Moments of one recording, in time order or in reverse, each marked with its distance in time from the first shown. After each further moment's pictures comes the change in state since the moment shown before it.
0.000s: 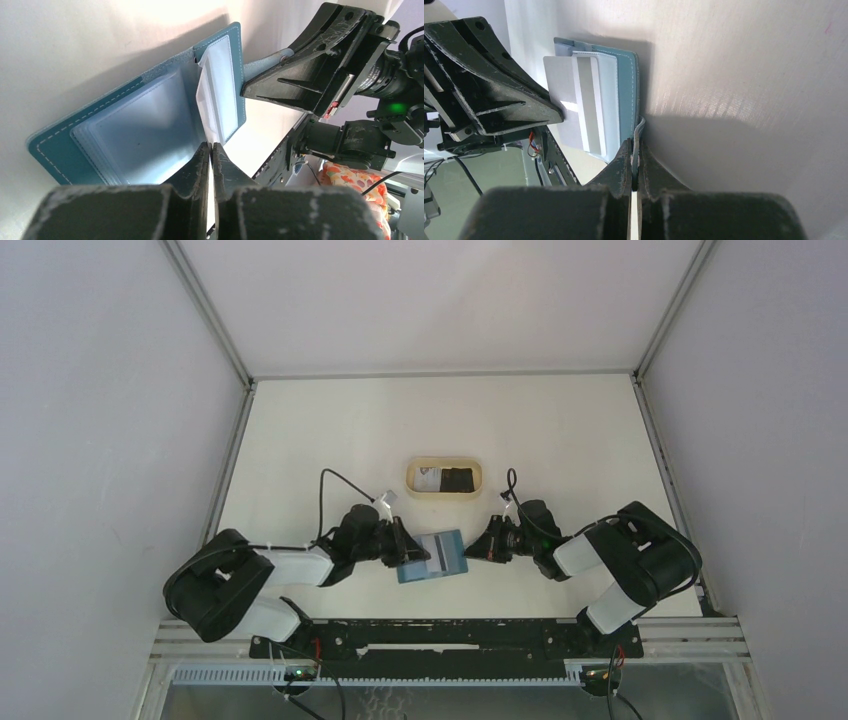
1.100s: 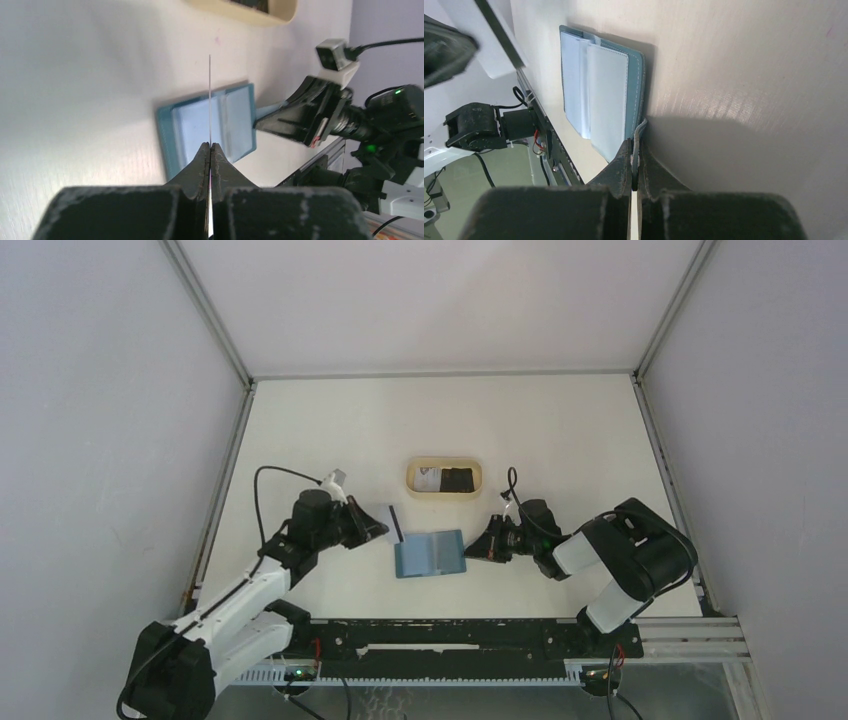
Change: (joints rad) left arm 0.271 -0.501 0.045 -0.545 -0.068 0.164; right arm -0.015 0.029 0.002 0.032 -0.034 0.010
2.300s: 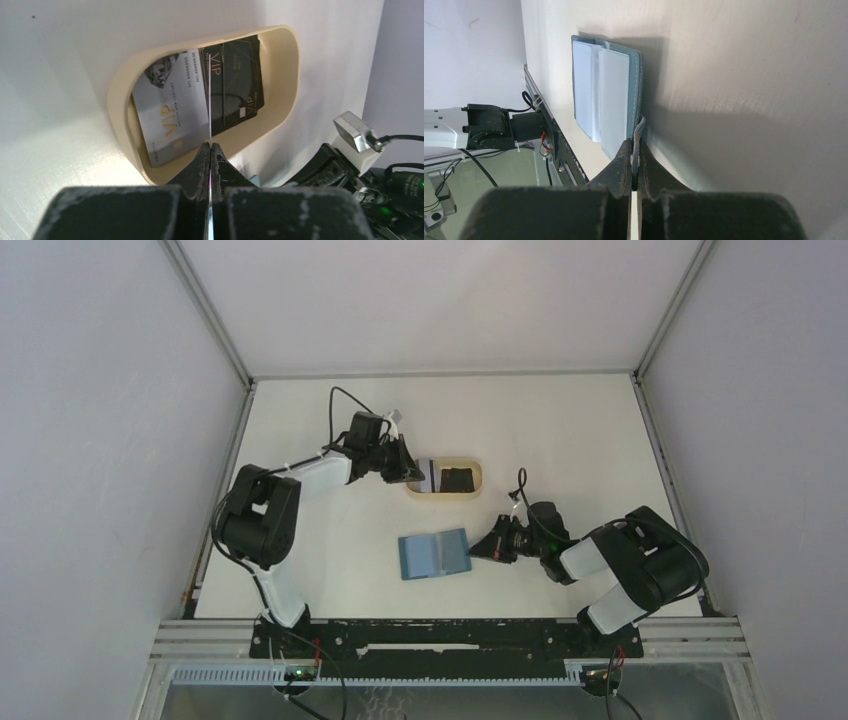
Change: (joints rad) left arm 0.027 0.917 0.762 -0.024 0.183 0.220; right arm -0.039 -0.063 -0.050 0.021 -0.010 0.018
